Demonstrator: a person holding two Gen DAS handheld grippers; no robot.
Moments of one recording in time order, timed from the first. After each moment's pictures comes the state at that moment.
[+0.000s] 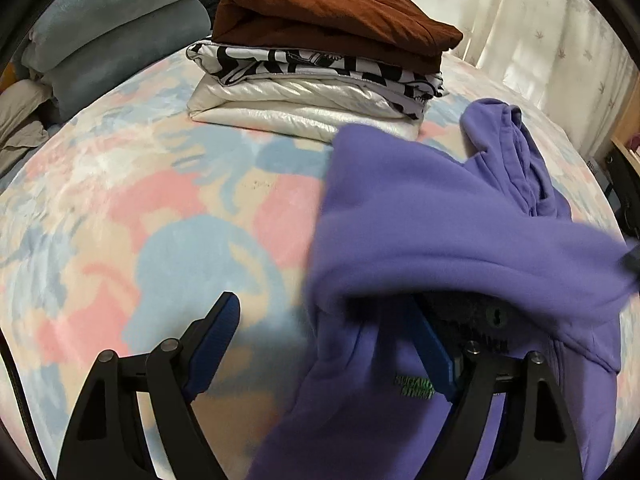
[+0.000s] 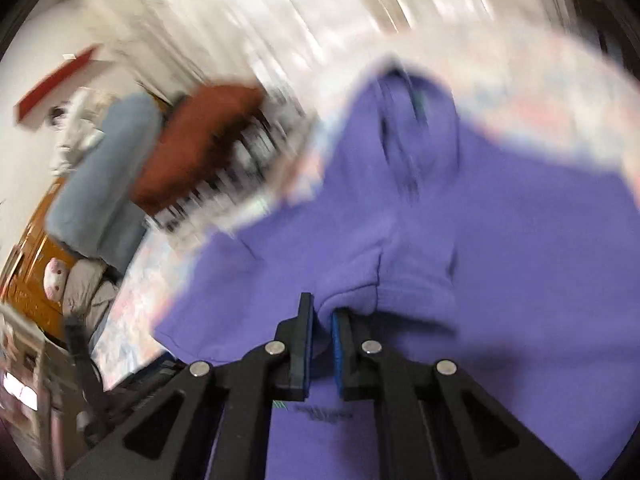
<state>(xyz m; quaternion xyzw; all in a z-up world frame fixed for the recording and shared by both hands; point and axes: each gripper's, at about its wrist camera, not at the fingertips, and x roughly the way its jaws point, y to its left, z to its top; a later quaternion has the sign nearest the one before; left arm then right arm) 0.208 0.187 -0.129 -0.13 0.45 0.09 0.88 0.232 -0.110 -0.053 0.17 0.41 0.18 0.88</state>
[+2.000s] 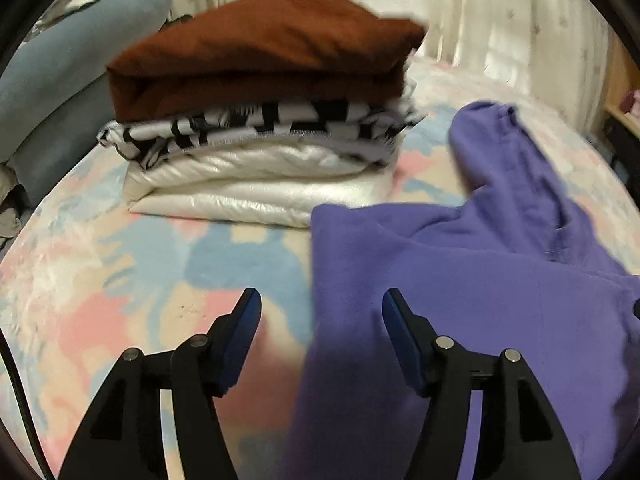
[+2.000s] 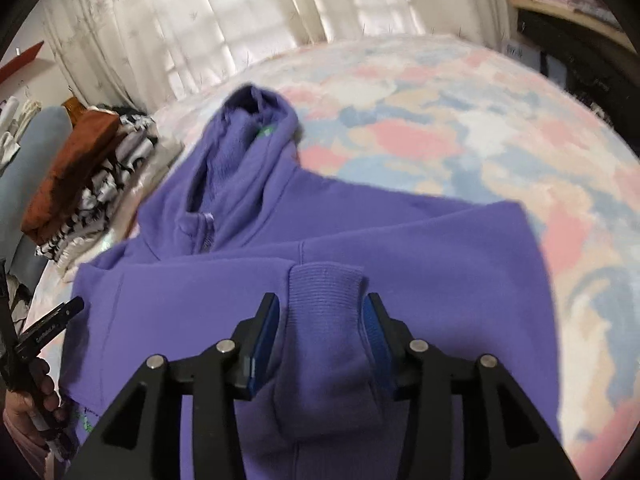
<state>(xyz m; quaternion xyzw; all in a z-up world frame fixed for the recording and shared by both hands) 0.309 0.149 -0.125 -0.05 0.40 0.06 0.91 0.280 -0.228 -0.108 0.10 0.42 0.04 0.90</state>
